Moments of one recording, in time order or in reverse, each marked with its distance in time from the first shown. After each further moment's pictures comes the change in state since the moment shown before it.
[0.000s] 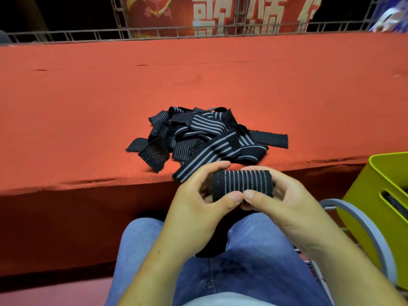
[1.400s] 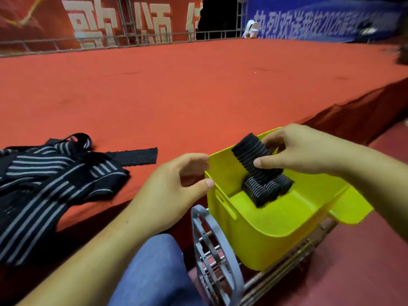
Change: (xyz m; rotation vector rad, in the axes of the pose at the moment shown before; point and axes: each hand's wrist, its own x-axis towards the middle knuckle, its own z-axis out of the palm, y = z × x) left_hand 0.108 -0.006 0.246 0.461 -0.514 0.227; right_hand -0.052 -0.082 -0.343 -1.160 0.229 0.258
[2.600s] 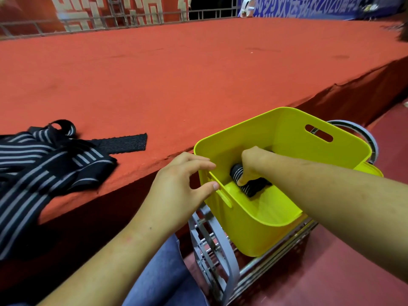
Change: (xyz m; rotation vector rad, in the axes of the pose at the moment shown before) left_hand 0.000 -0.027 0.041 0.296 0.050 0.091; right_hand 0.089 0.038 0.124 -0.440 -0.346 0.382
